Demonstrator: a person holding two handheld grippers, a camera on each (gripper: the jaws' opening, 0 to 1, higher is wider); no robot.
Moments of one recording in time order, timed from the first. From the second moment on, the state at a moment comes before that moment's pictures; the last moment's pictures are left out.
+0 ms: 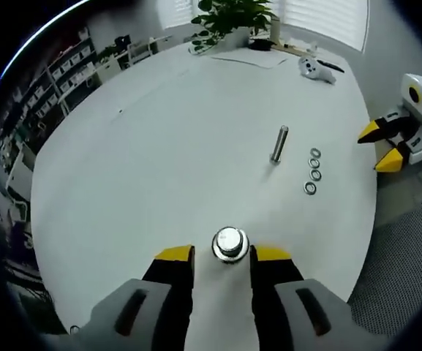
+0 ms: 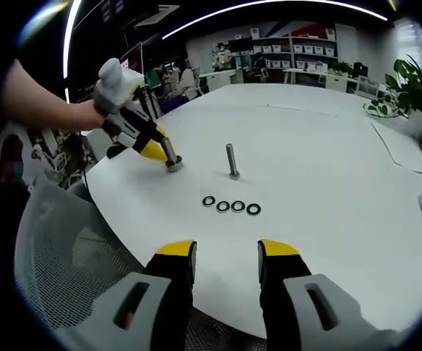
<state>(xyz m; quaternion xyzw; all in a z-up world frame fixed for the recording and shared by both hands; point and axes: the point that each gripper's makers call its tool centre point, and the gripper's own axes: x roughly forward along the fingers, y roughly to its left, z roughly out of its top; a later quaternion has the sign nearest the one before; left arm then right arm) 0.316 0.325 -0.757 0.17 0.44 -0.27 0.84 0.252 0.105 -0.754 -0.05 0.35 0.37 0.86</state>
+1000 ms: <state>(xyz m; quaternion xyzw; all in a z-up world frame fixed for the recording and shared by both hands) 0.231 0.357 -0.726 0.04 0.34 -0.16 0.92 0.246 0.105 -0.762 -0.07 0.36 0.38 0.85</state>
